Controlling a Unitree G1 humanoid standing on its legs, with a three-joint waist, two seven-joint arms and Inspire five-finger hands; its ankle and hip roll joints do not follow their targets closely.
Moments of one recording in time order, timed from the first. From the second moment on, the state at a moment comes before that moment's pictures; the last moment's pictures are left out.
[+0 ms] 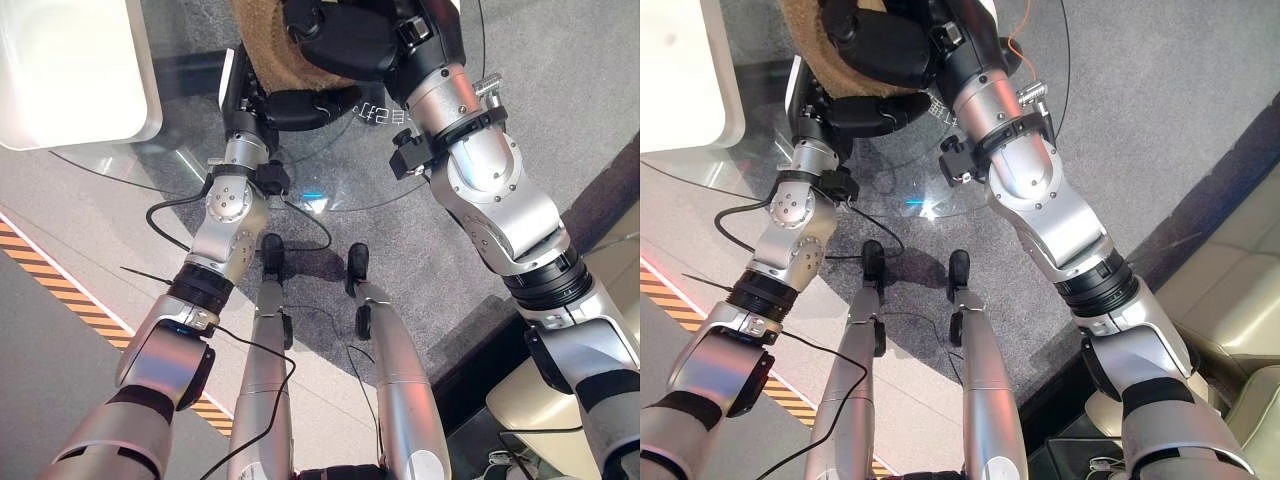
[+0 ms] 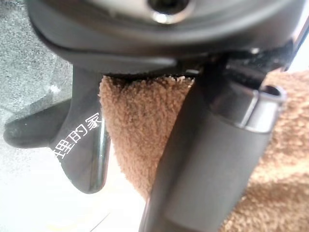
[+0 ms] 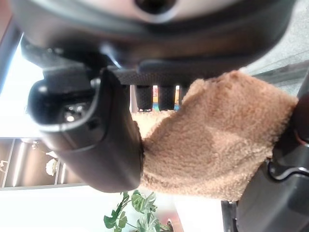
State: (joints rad) left arm -0.98 0.41 -0.34 0.50 -0.69 -0.29 0.18; right arm -1.10 -0.53 0.44 -0.05 0.46 0.08 -0.20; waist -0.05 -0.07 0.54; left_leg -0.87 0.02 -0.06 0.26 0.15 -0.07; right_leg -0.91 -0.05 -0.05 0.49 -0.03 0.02
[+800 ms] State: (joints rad) left arm -0.98 0.32 -0.32 0.50 -1.07 -0.29 0.07; right arm -1.10 -0.51 0.44 -0.05 0.46 0.08 -0.20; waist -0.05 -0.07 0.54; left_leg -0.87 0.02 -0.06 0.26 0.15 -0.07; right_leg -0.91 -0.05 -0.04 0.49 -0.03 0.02
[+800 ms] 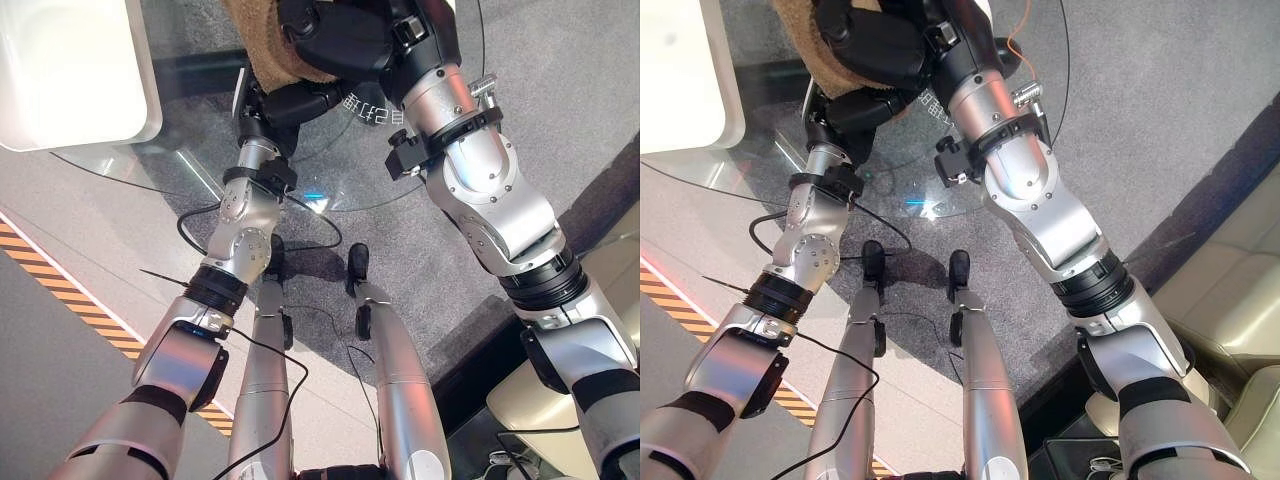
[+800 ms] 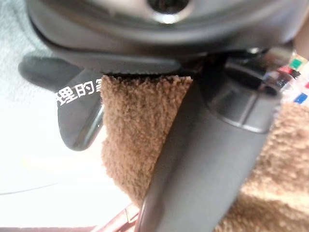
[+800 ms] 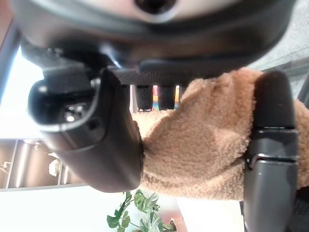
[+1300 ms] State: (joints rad) left arm -0.98 0.30 -0.30 0.50 -1.09 -0.32 0.05; right arm -1.10 -0.44 0.44 -0.05 0.37 0.07 -0.20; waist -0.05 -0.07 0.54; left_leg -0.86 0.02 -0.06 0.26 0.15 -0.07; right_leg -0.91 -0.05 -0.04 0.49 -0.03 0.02
